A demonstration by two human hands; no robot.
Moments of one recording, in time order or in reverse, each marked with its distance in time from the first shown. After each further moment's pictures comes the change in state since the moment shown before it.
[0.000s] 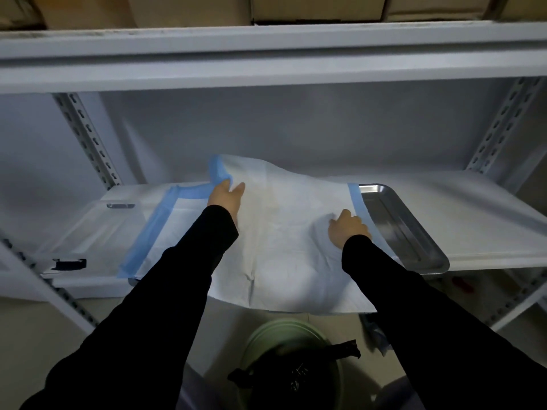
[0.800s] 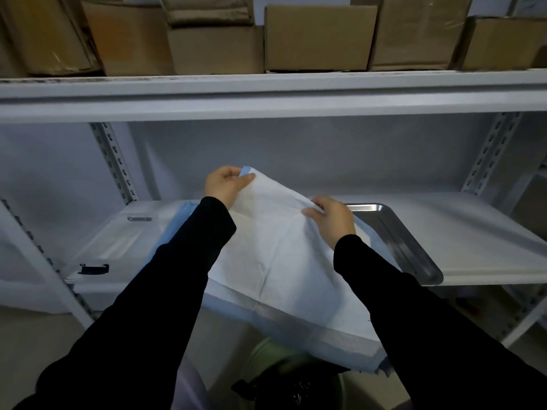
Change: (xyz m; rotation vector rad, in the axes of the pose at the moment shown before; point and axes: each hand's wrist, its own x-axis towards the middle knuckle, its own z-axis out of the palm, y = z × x) left_hand -0.036 0.042 -0.042 -0.439 0.059 0.189; right_hand -0.034 -0.034 -0.030 0.338 0.250 -0.523
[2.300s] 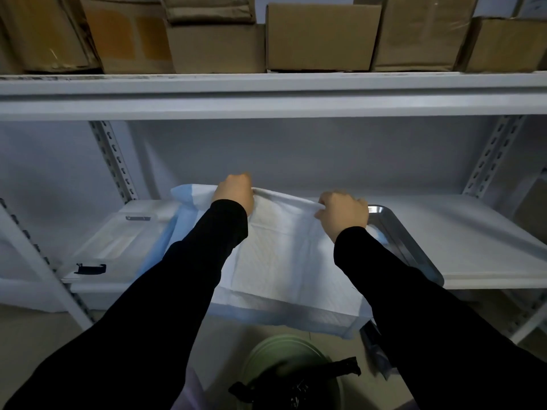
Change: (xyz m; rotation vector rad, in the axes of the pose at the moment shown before) left_hand -0.005 0.005 0.016 1.215 -0.060 0.207; right_hand 0.008 -0.015 -0.020 -0.587 0.017 -0.016
